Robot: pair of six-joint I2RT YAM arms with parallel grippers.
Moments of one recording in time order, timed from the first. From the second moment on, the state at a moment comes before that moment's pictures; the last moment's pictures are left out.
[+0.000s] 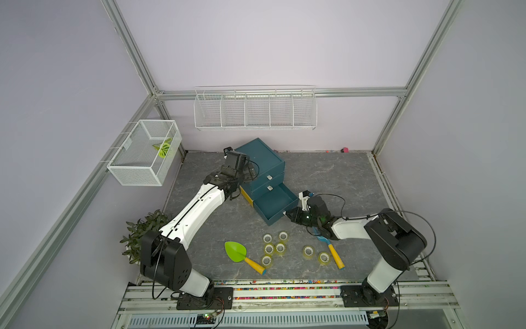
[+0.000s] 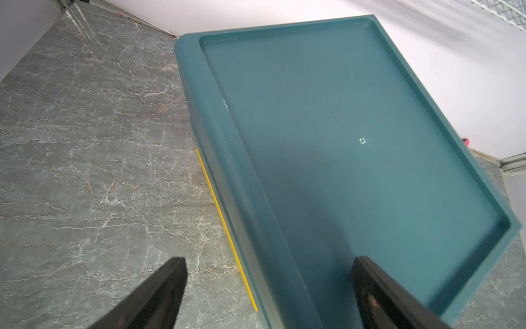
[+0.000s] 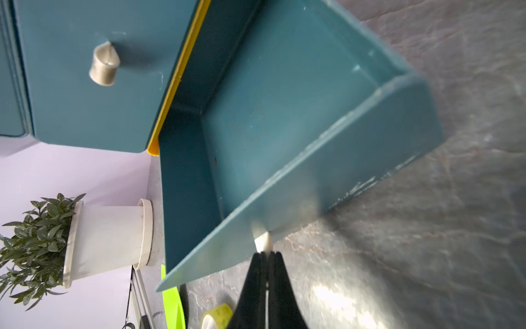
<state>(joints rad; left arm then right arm) -0.45 1.52 1.34 -0.56 -0.23 -0.57 0.63 1.70 0.65 0.44 -0.29 0.88</state>
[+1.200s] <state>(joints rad) -0.46 1.18 1.17 -0.68 -0.06 -0.51 0.93 1.39 0.77 -0.74 0.02 0.51</state>
